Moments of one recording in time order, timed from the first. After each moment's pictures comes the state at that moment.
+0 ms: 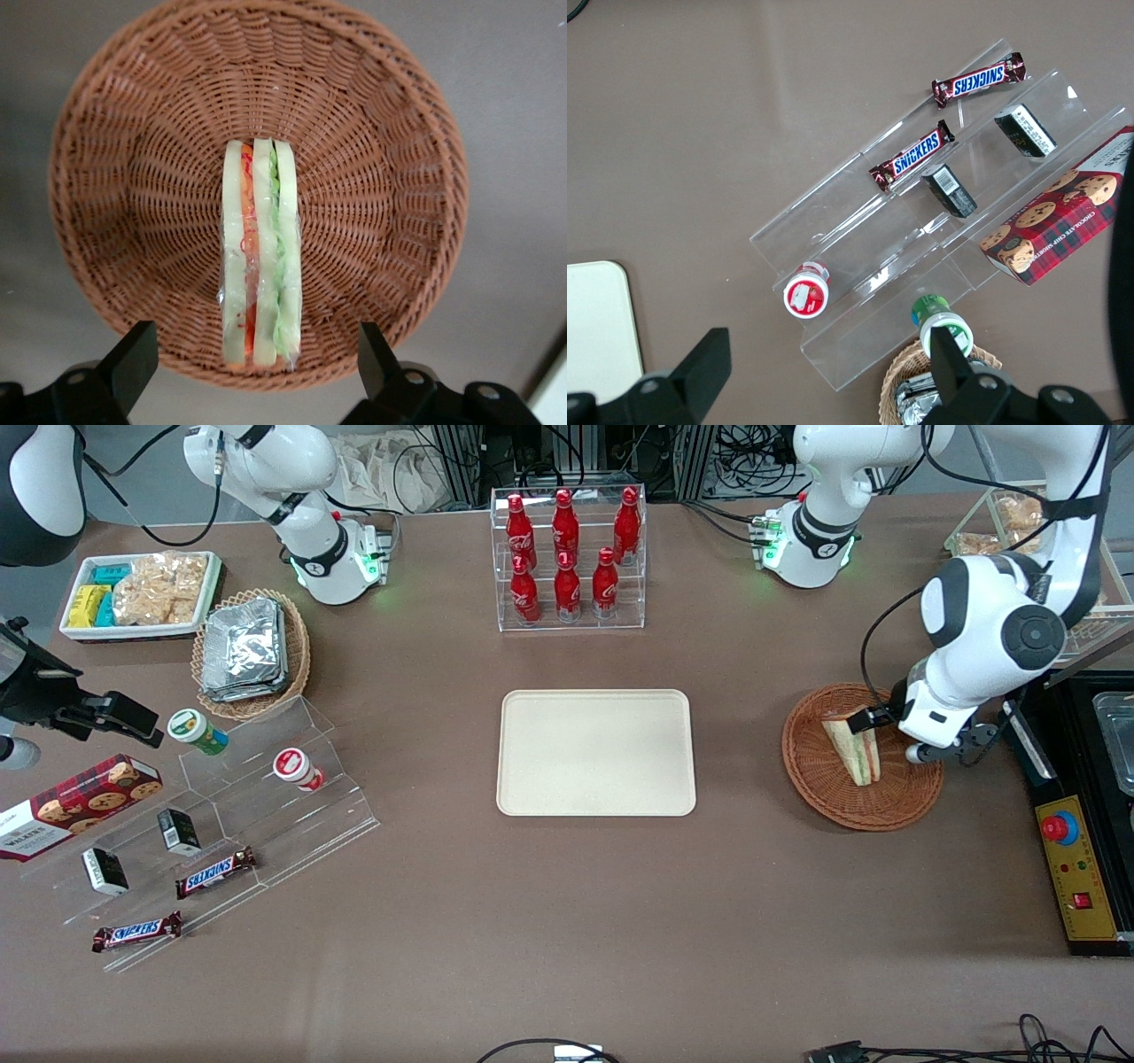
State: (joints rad) arm 0.01 -0.01 -0.03 -2.39 -0.01 2.26 -0.30
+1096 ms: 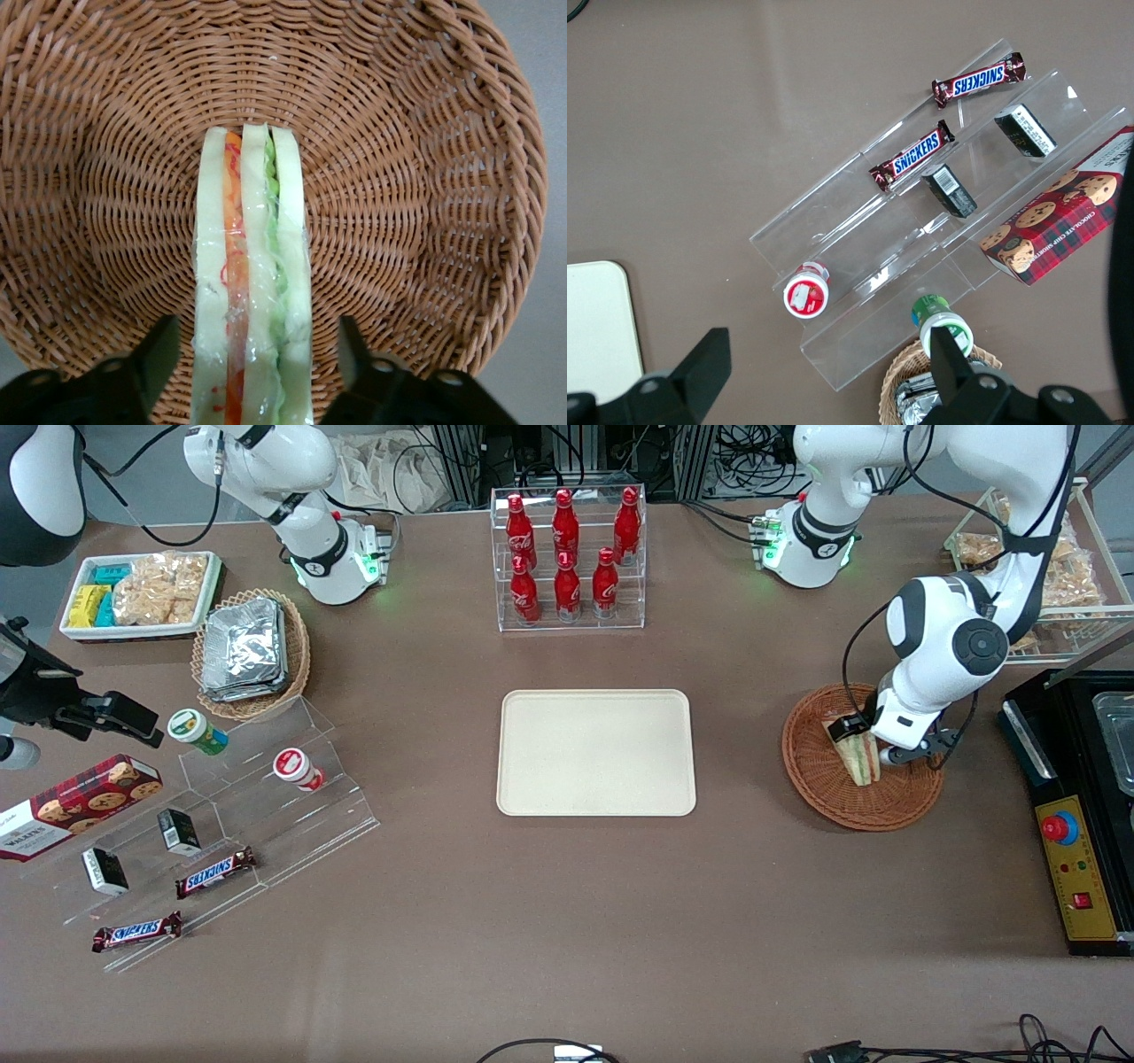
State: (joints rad) arm 0.01 0.08 -0.03 -2.50 0.00 2.49 -0.30
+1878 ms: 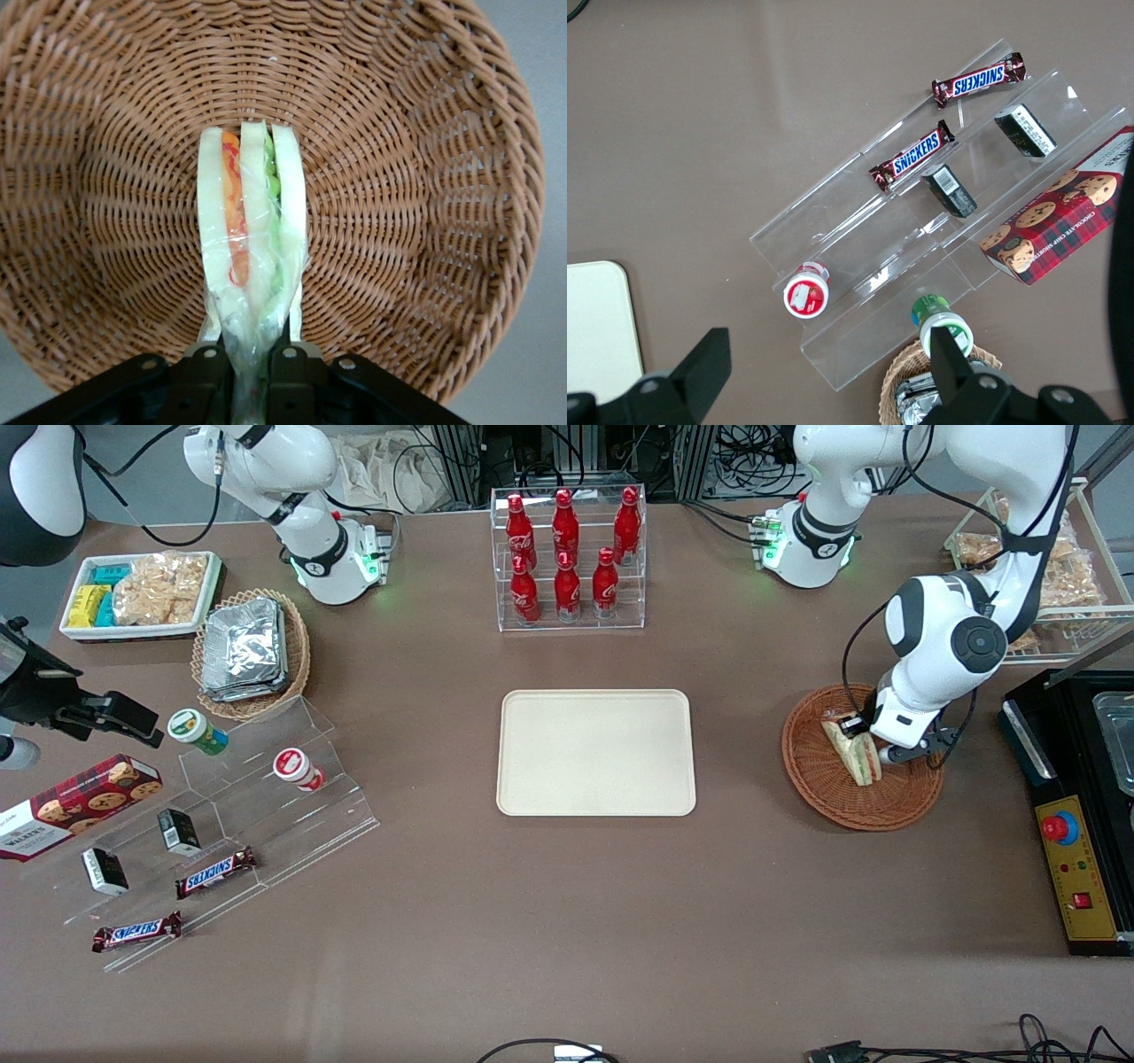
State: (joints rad) arm 0.01 0.05 -0.03 -2.50 0.00 2.46 -0.30
